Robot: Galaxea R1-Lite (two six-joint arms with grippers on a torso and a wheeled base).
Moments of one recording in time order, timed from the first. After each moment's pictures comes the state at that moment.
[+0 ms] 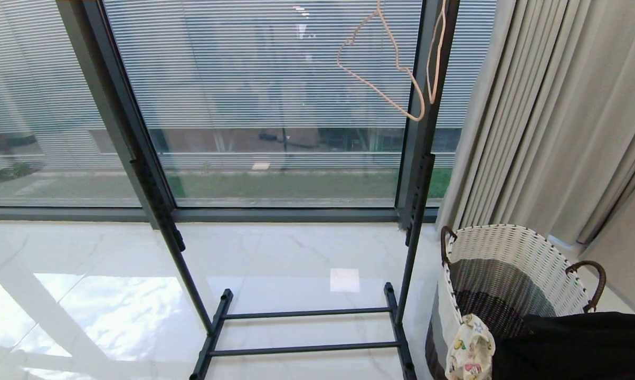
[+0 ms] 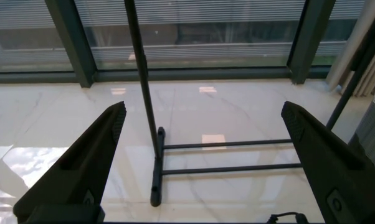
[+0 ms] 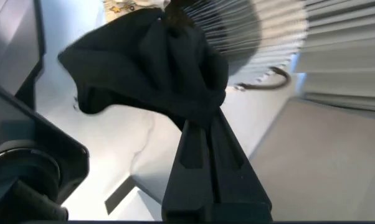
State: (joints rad) left arm -0.01 0.00 0.00 0.01 -0.03 0.08; right arm -0.04 0.92 -0.98 0.84 0.16 -0.97
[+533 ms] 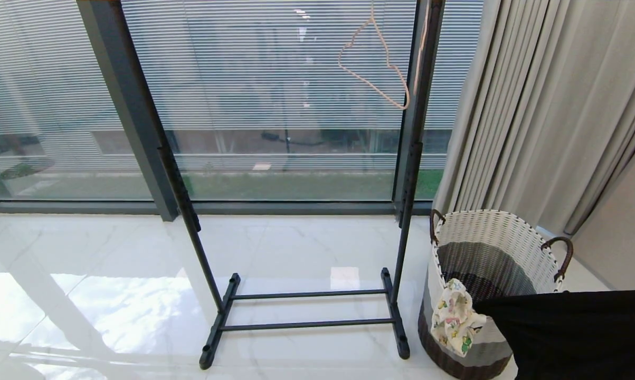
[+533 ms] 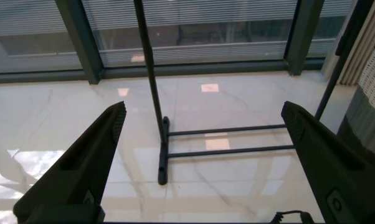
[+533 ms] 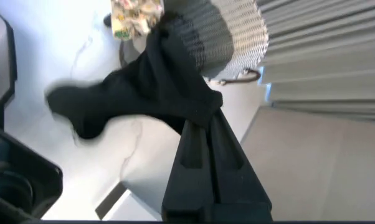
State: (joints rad) left arm -0.01 0.00 0.00 0.01 -0.04 0.11; right arm 0.01 0.92 -1.12 0.85 0.17 -0.95
